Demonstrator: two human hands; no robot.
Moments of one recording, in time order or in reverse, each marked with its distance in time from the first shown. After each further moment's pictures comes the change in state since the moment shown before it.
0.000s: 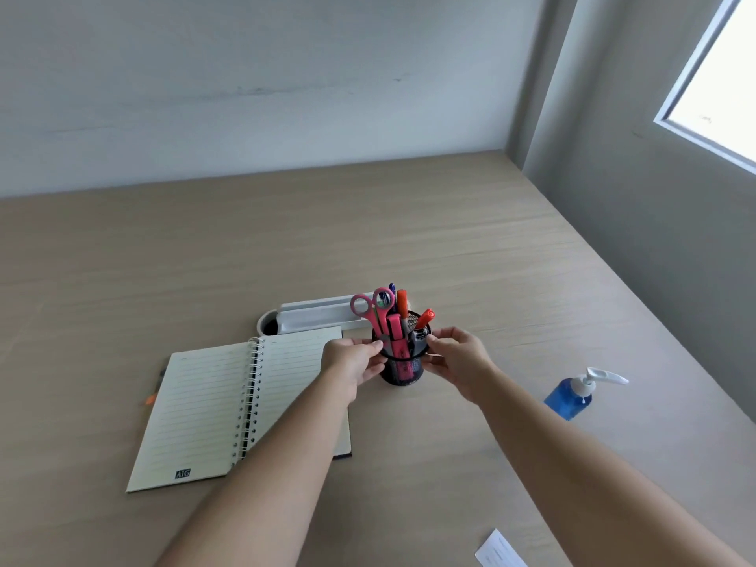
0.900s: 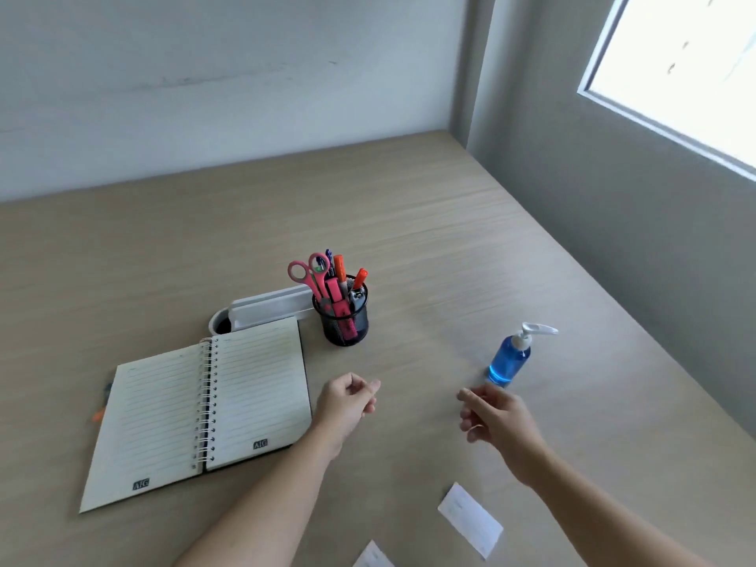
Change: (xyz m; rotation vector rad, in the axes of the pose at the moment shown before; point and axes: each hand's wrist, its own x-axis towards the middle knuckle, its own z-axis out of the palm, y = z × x) left_hand -0.036 -0.084 0.006 0.358 -0.170 0.143; right_hand -0.101 0.067 -0.099 -0.078 0.093 -0.044
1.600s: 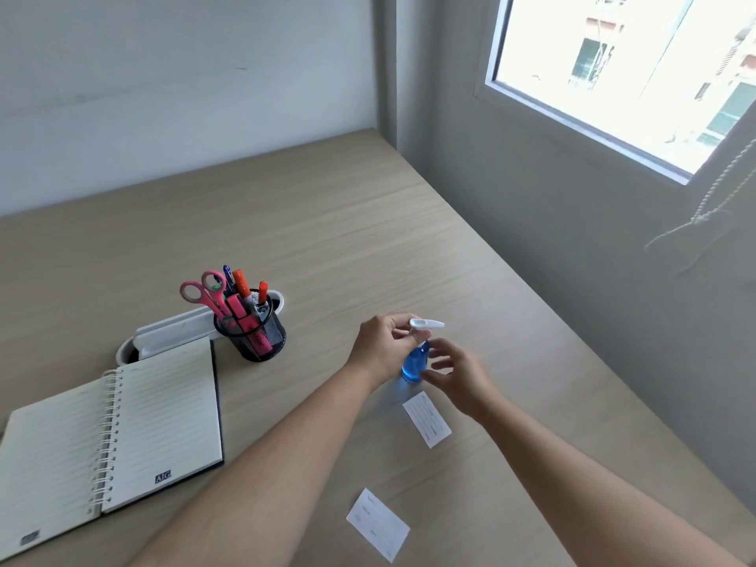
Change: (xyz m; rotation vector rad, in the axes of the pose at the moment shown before) left_hand -0.019 0.108 0.168 0.354 -0.274 0.444; right_hand 0.046 -0.016 -0.101 -0.537 0.096 -0.282
